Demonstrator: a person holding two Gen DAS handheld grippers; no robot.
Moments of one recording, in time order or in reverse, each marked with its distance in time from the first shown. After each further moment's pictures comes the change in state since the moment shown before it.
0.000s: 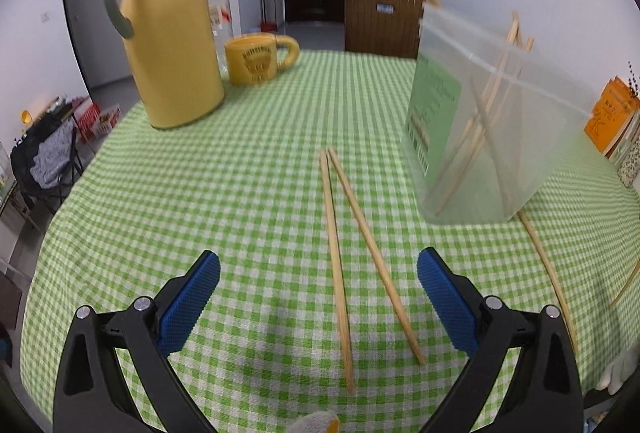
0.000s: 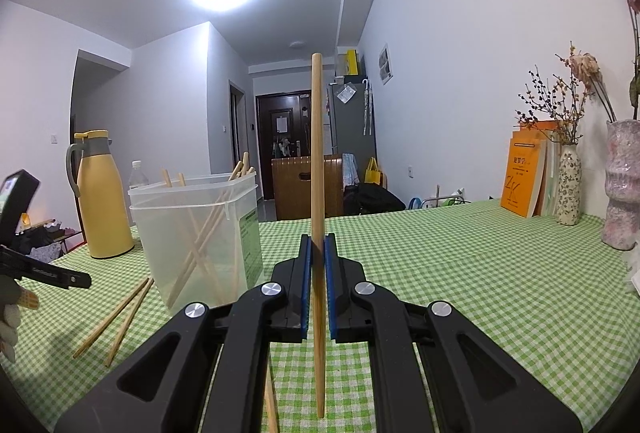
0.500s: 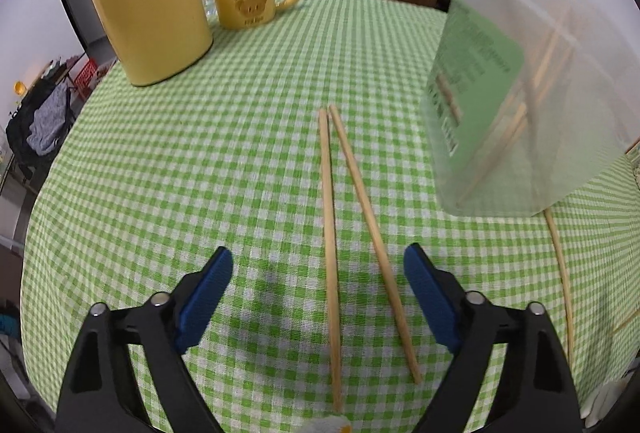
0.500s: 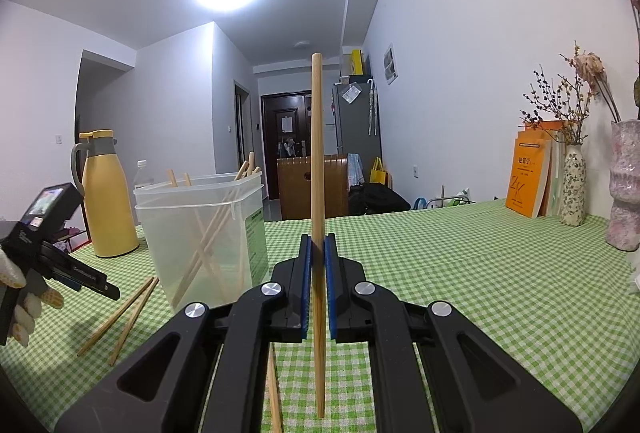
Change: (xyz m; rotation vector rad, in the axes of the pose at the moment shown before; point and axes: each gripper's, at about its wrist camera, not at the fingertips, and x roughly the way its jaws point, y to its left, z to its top) left arm 0.055 -0.007 0.025 -0.034 0.222 0.021; right arm 0.000 0.001 0.000 -0.002 0.002 0.017
